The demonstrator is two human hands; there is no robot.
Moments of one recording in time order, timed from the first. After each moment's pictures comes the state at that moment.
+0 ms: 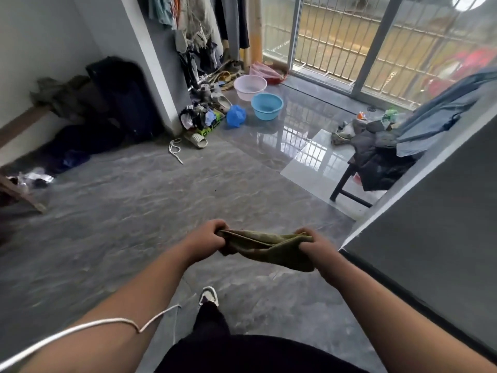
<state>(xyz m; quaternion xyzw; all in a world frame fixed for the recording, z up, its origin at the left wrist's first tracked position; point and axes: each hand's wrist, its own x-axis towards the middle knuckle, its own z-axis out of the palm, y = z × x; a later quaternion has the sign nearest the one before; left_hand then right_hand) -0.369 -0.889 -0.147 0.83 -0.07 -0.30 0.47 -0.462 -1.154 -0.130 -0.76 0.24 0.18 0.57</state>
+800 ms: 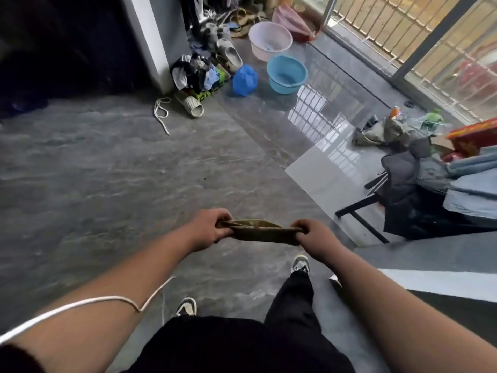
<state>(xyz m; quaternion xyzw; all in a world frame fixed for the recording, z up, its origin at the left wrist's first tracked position) -0.047 -0.940 -0.269 0.86 -0.08 -0.33 0.39 -0.091 -1.228 -0.243 -0.89 0.14 0.29 0.33</state>
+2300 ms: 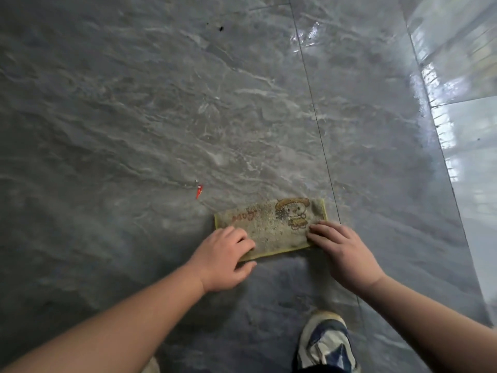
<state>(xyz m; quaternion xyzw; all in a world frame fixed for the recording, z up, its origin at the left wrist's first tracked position) -0.075 -1.136 -1.044 0.95 -0.06 -0.19 0.24 0.061 -1.425 -1.049 -0.87 -0.43 0.22 0.11</state>
